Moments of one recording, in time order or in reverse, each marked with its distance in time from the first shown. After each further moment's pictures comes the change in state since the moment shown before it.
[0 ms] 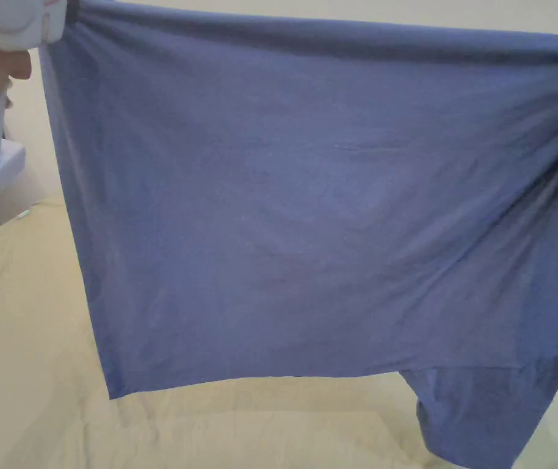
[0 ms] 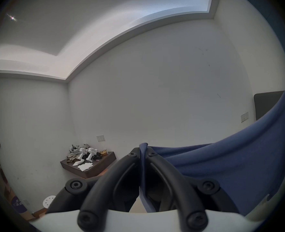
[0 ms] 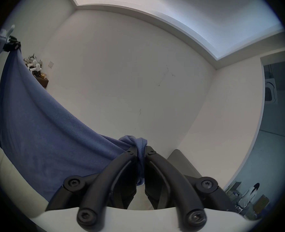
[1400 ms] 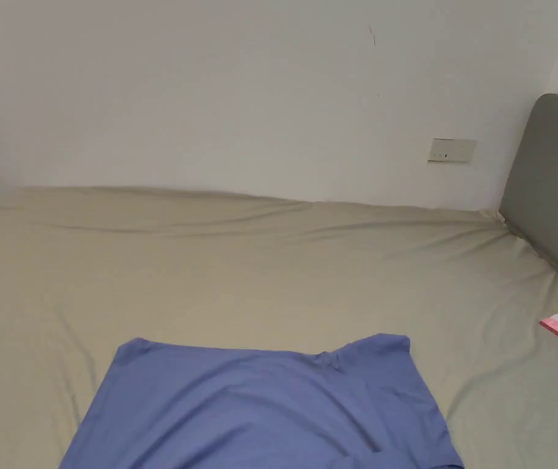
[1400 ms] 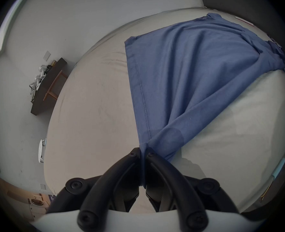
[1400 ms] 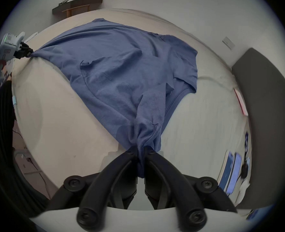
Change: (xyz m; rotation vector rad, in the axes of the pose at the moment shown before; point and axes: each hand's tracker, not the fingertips) left arm 0.030 -0.497 0.328 -0.901 -0.389 -0.356; right arm -0.249 -0.409 0.343 -0.854 0.611 -0.049
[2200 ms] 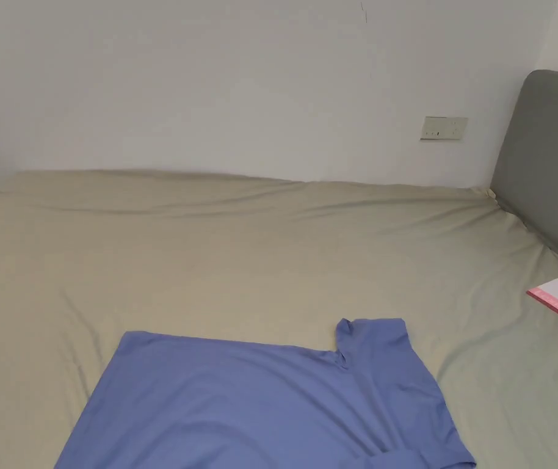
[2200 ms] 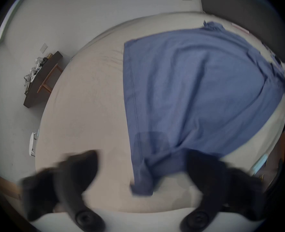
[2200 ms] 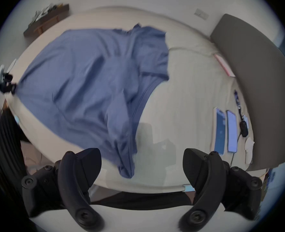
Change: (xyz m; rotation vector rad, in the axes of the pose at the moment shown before) left arm 0.007 0.000 0.038 0.041 -0.092 0.099; right arm 0.023 -0.013 0.055 -0.038 -0.089 -0.272
